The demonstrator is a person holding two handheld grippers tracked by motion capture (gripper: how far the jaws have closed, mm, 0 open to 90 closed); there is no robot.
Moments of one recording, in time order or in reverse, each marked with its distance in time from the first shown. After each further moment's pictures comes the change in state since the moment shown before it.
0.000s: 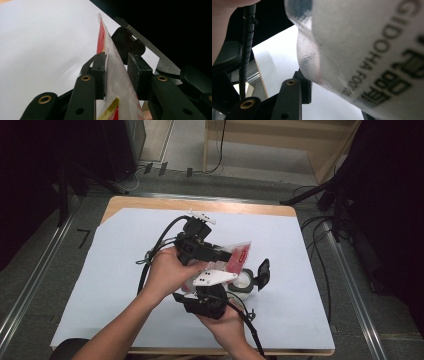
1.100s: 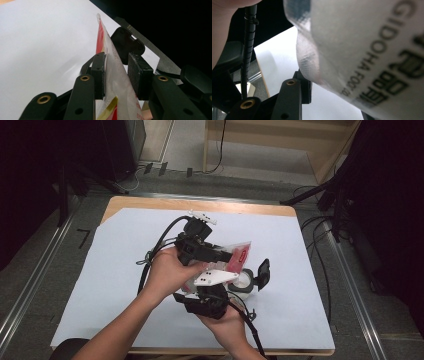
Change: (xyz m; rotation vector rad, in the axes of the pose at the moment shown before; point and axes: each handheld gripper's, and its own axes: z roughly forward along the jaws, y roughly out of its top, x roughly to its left) left arm -0.002 0.000 0.000 -0.001 0.001 0.006; right arm 0.000 0.000 -0.002 -0.001 0.010 0.005
